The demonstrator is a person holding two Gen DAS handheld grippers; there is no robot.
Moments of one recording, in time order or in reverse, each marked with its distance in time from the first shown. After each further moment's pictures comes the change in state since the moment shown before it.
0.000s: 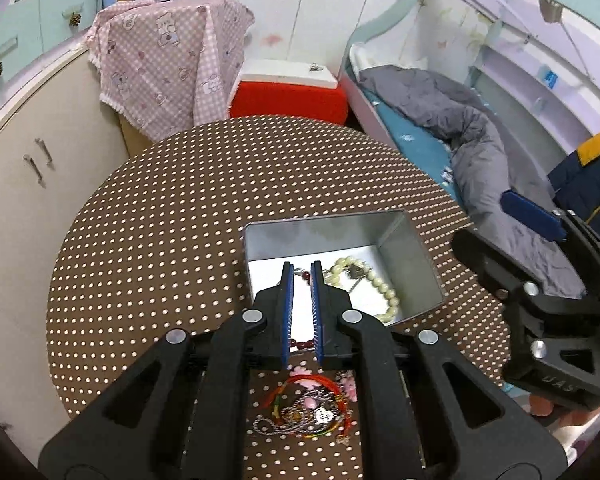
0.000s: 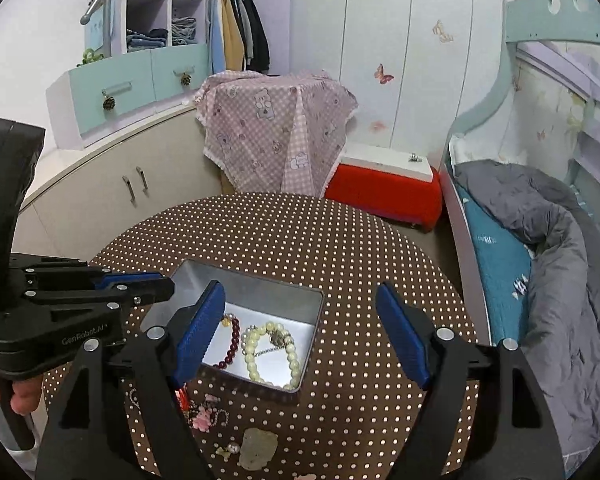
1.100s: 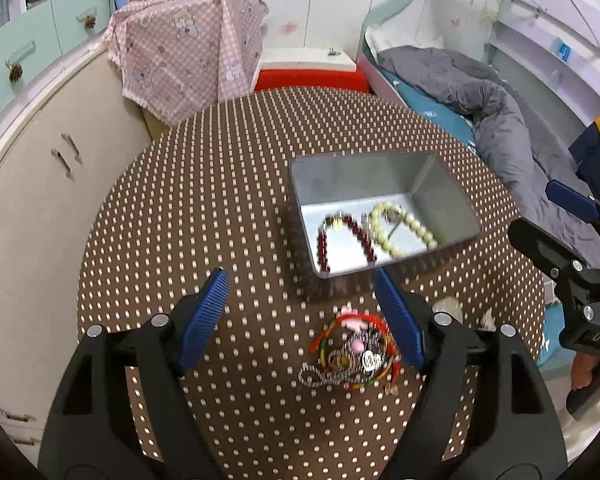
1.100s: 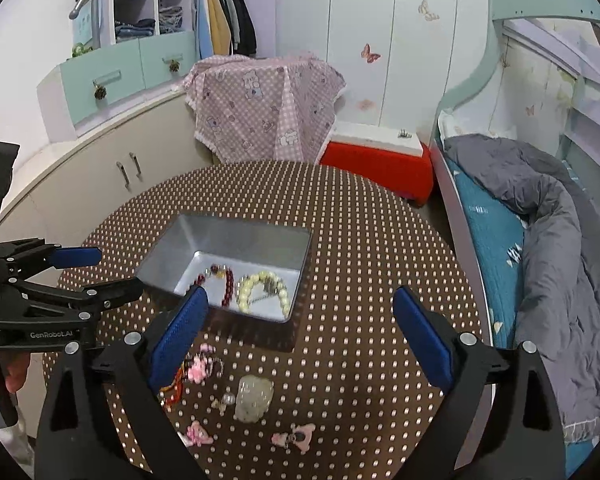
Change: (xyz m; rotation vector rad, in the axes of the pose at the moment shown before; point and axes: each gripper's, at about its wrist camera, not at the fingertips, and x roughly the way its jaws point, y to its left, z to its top) left arm -0.014 0.005 -0.047 0.043 0.042 0.093; right arm -0.013 -0.005 -0.034 0.037 0.067 -0.025
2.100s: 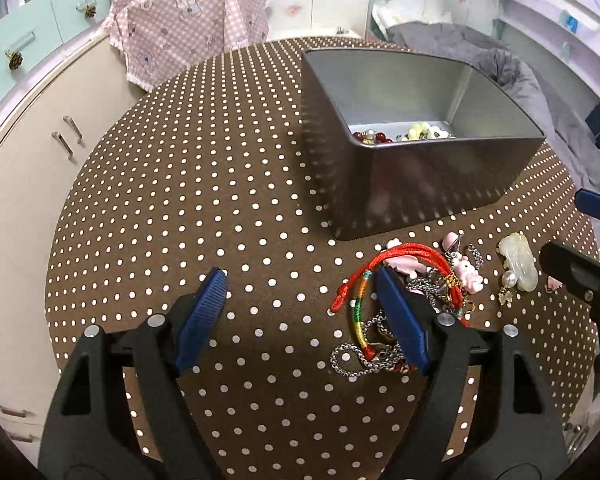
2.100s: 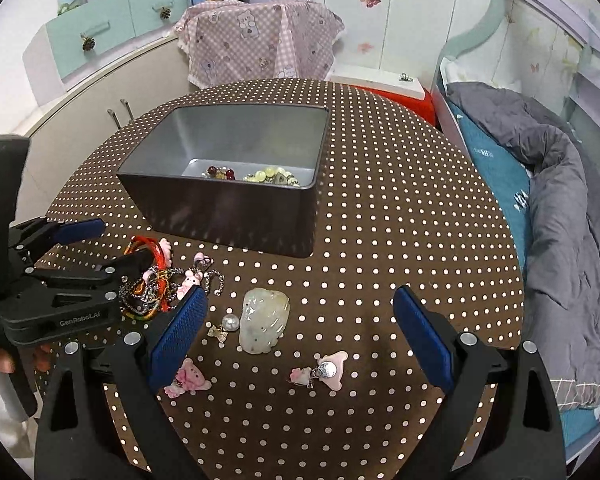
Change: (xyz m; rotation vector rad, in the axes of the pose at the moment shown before) left arm 0.054 0.009 -0.057 0.040 0.000 0.057; right arm 0.031 0.015 -0.051 0.024 0.192 -0.009
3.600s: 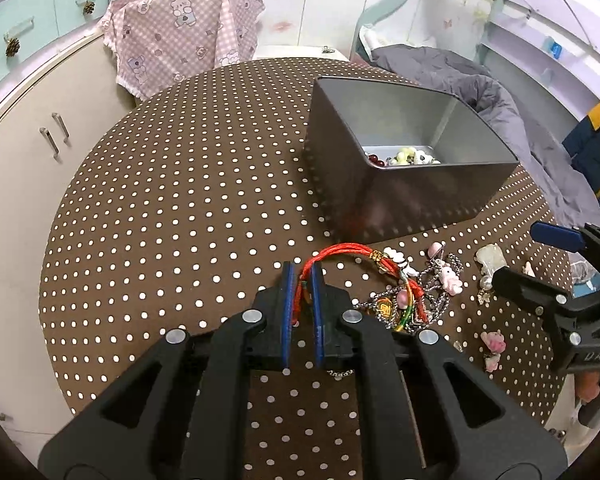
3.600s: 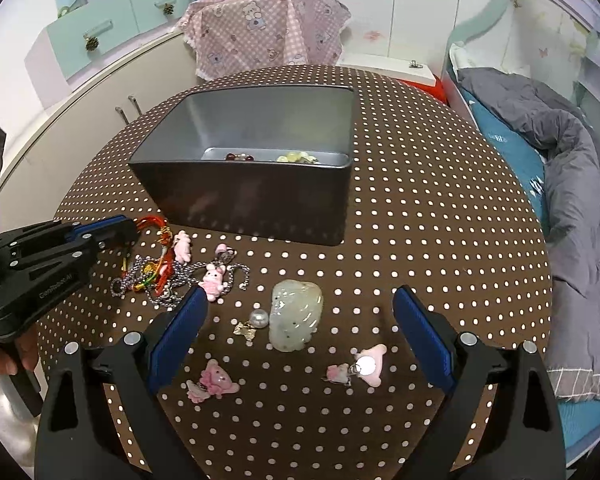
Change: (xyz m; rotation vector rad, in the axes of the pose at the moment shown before) left arm -0.013 0.019 -0.004 -0.033 -0.042 -0.101; right arm 0.008 0.011 -0.004 0.032 0.032 0.054
